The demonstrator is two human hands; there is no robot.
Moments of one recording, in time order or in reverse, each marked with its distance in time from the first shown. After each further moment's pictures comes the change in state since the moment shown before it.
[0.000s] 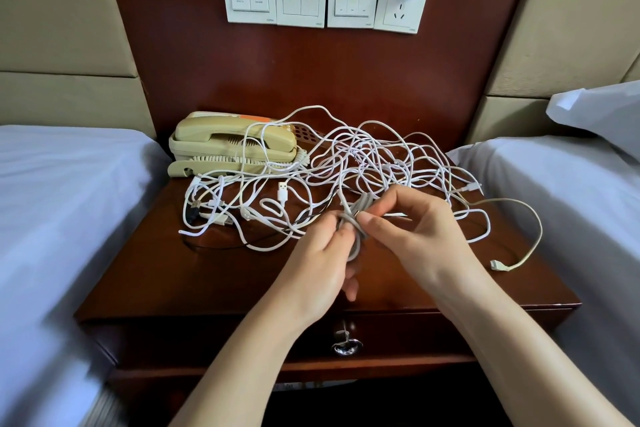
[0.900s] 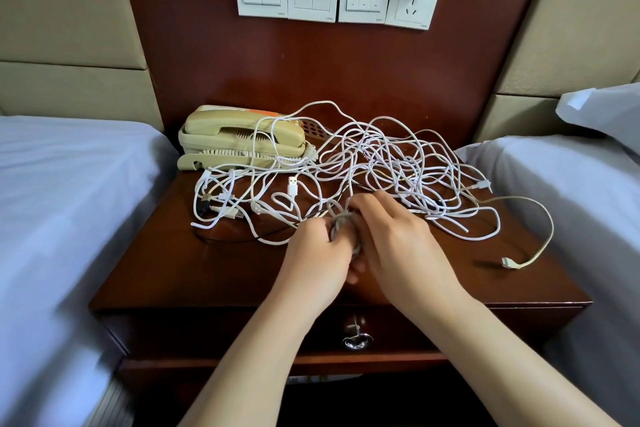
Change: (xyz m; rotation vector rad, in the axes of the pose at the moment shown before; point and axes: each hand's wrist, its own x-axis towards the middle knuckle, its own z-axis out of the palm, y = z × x) left_hand -0.001 0.001 -0.009 0.174 0.184 -0.162; right_hand 0.006 0.034 0.015 -1.116 0.002 -0.521
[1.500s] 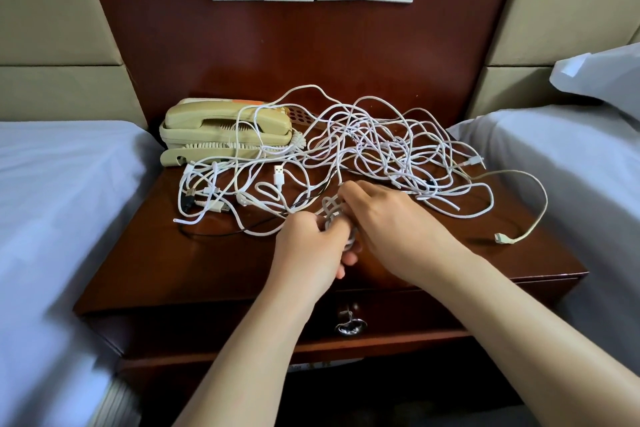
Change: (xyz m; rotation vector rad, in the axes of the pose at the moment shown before) left_hand 0.002 0.001 0.015 -0.014 0.083 -0.100; right_hand 0.010 0.023 -0.002 -0.104 -0.265 -0.101
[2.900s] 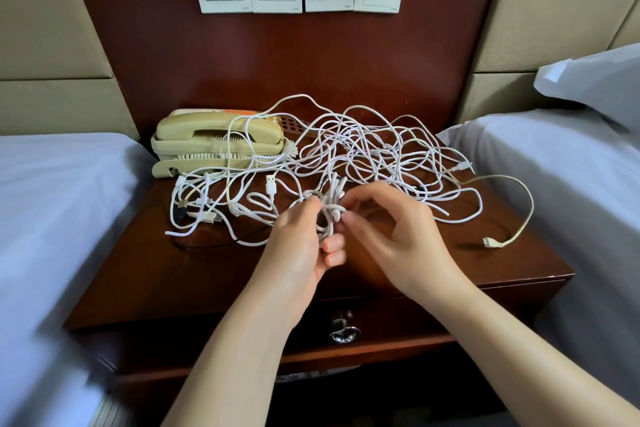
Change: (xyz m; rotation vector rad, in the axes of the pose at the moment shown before) left_hand 0.003 0.015 0.002 -0.707 -0.089 -0.107; right_hand -0.020 -0.005 0.001 0.759 0.373 0.195
